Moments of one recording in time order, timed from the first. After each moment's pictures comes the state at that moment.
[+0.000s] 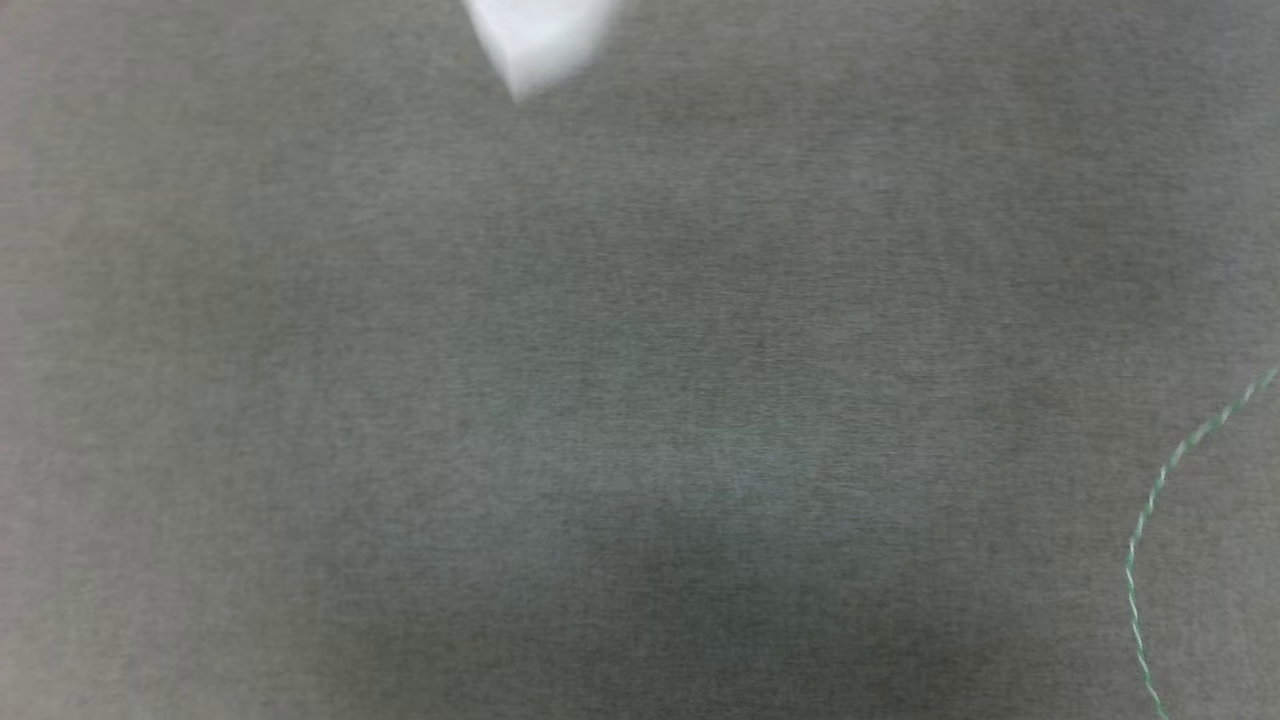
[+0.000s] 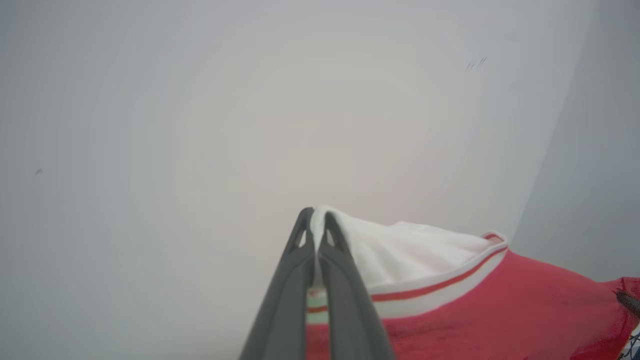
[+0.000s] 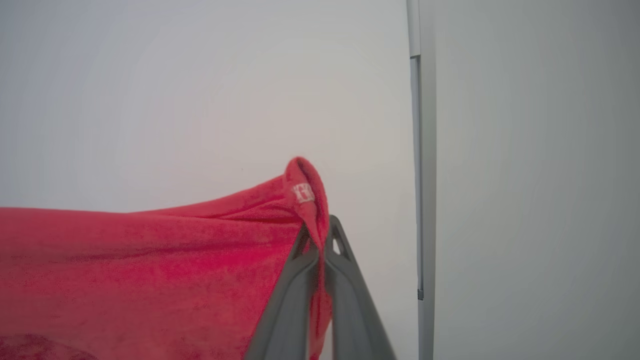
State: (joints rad) left arm -1.69 0.45 -0.66 0.92 -1.15 -0.12 -0.23; right arm -1.70 -0.28 0.06 1.13 0.37 0.13 -0.09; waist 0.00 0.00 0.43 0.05
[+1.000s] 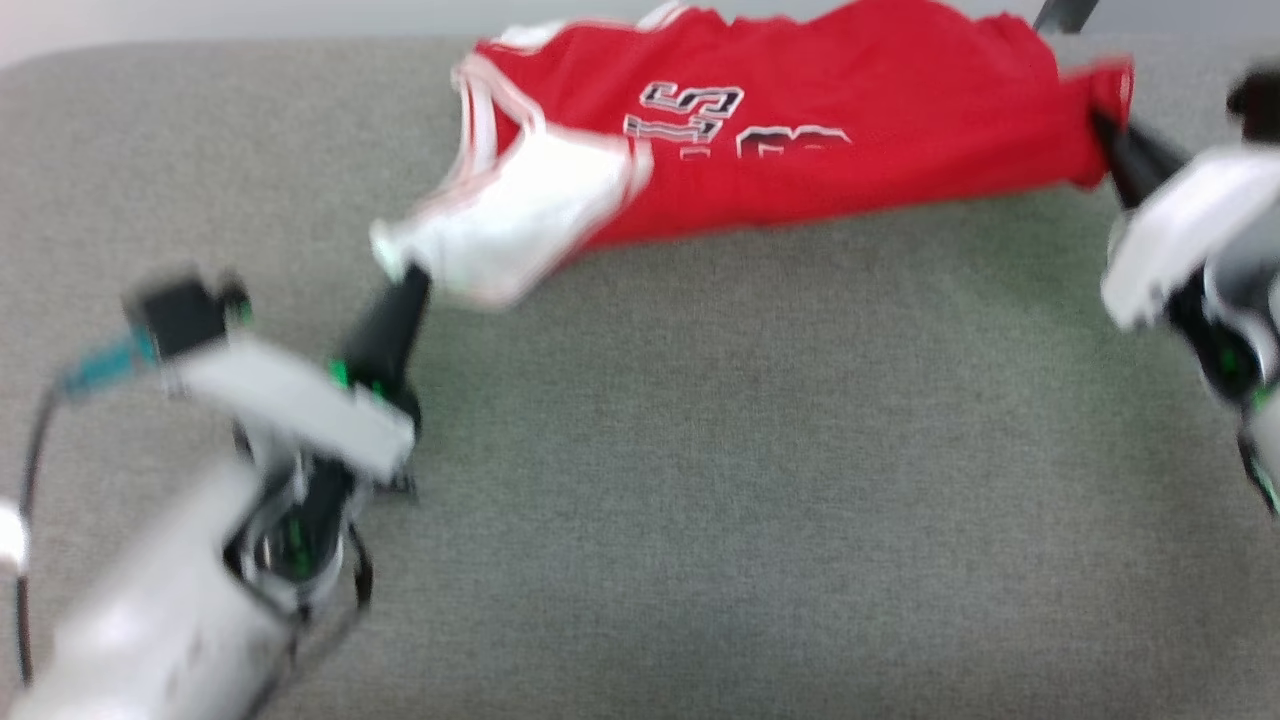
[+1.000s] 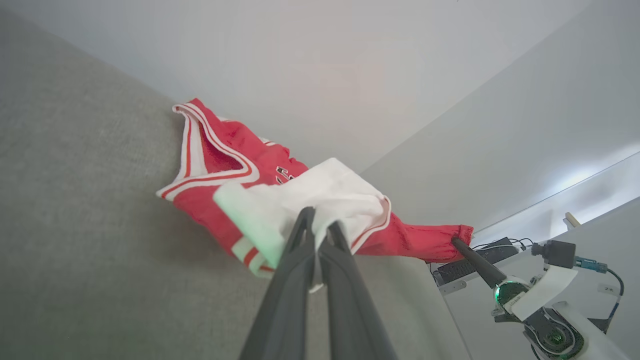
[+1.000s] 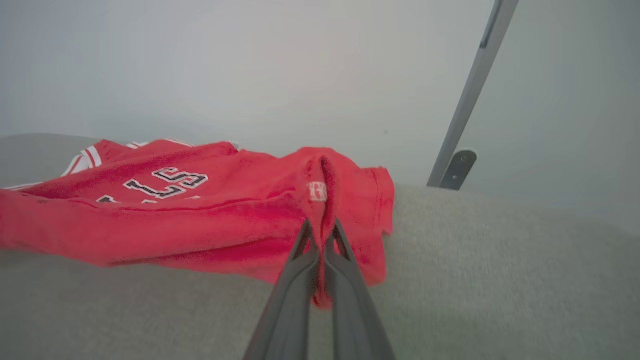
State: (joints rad) left arm -0.72 0.58 -0.72 0.32 -1.52 -0.13 -0.24; right arm -0.99 -0.41 0.49 0.79 0.65 0.13 0.01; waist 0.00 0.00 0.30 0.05
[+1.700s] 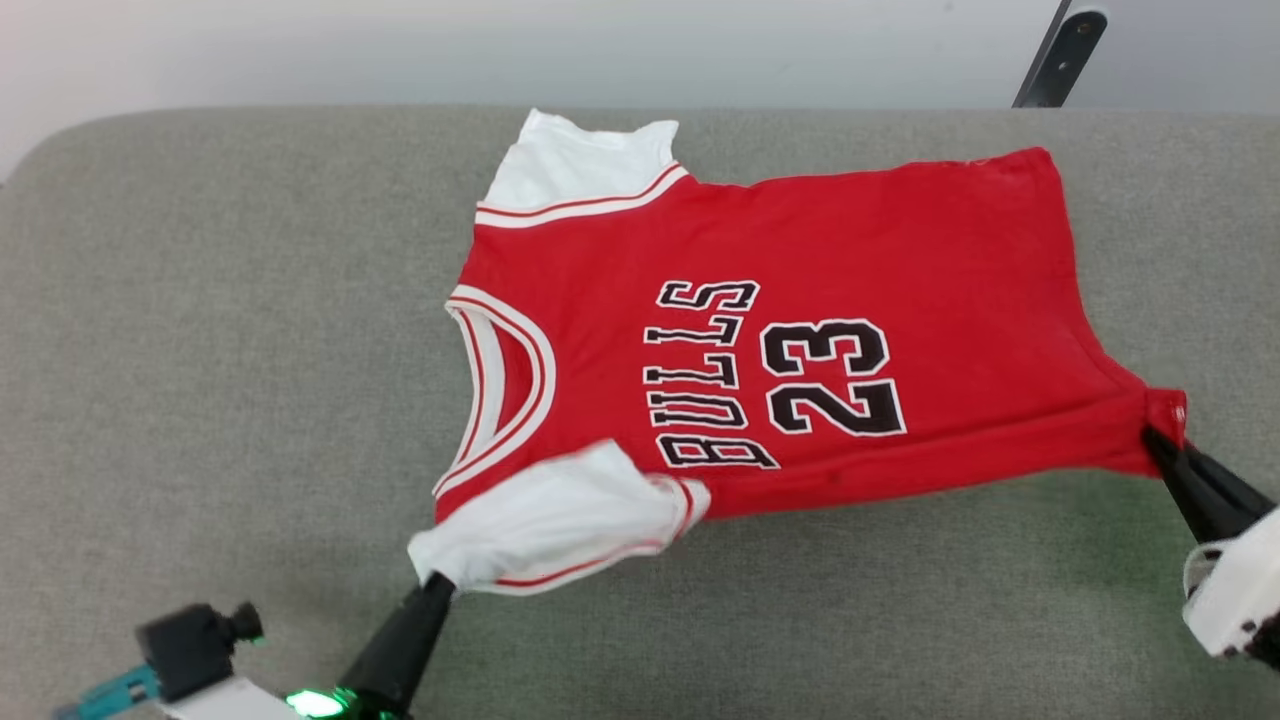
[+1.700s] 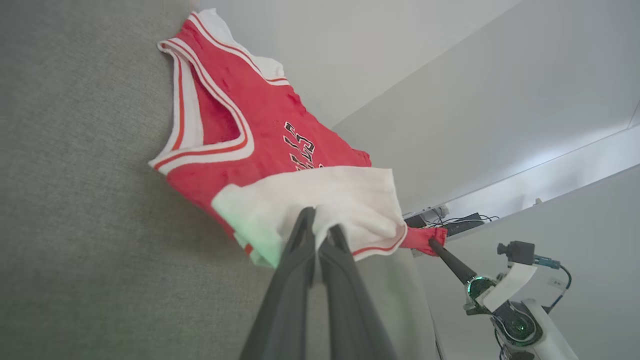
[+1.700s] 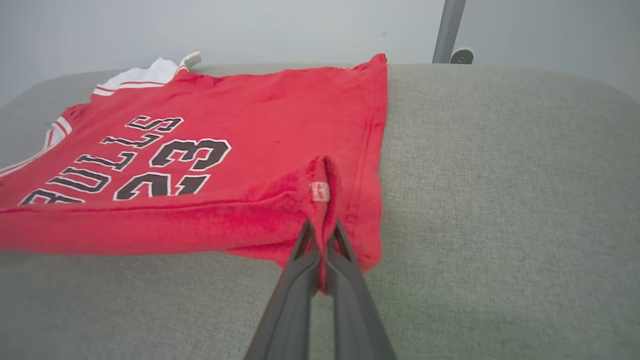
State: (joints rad) left arm -0.02 0.68 -0.57 -0.22 -1.41 -0.07 -0.26; right arm -0.19 -0.52 0.11 0.08 0.65 0.13 0.25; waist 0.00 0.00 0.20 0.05
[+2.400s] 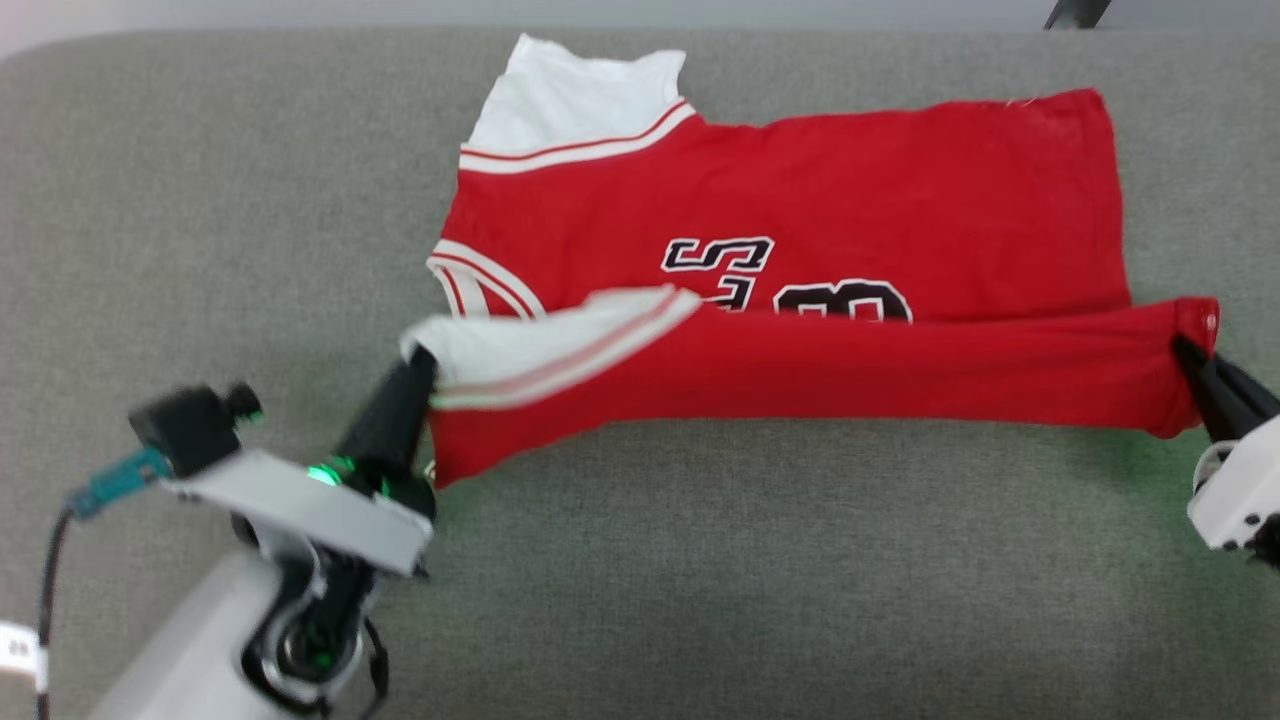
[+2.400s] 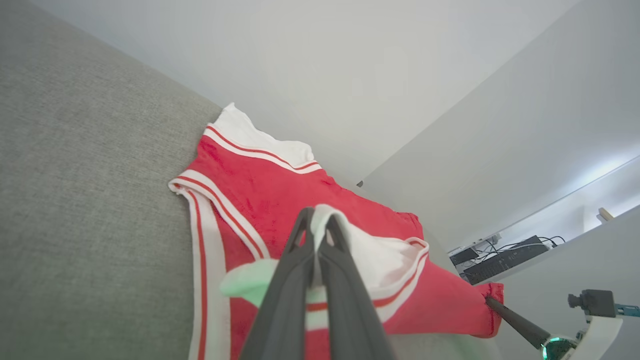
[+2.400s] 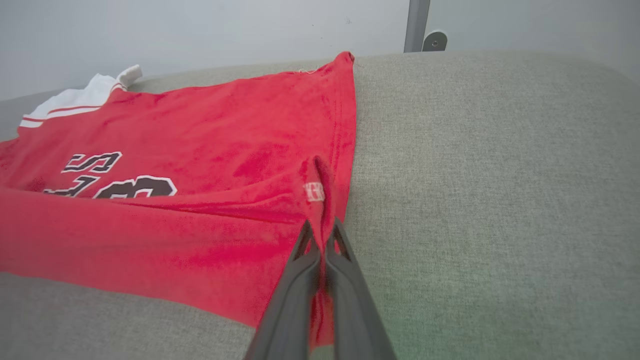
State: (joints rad) left arm -0.39 0.52 -0.52 0.07 -1.27 -0.06 -0.24; right arm -0.30 -0.35 -0.07 0.07 0.49 0.13 0.40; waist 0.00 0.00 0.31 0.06
